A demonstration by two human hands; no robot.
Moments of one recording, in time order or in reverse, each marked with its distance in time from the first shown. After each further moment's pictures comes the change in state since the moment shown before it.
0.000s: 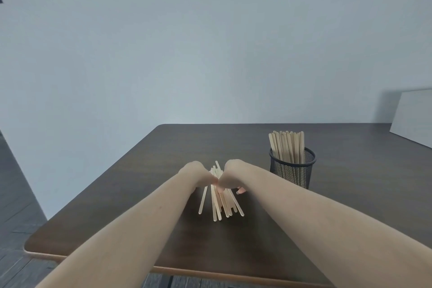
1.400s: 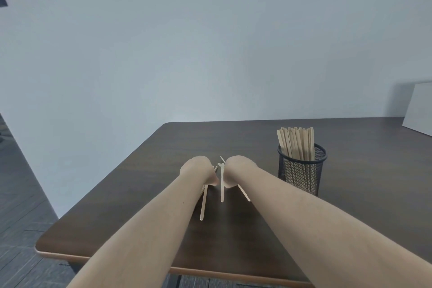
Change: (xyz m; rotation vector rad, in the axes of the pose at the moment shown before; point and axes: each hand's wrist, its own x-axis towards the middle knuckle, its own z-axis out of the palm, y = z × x) left_hand 0.015 -0.003 -0.001 0.257 0.073 0.007; right_hand 0.040 -0.014 0.008 -0.316 -0.040 0.042
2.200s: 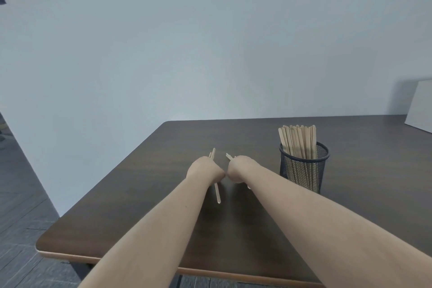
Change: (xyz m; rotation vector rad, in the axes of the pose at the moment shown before) left_hand -0.001 0.007 0.014 -0.310 0.054 -0.034; right_hand 0.017 0.010 0.007 0.129 0.027 0.076
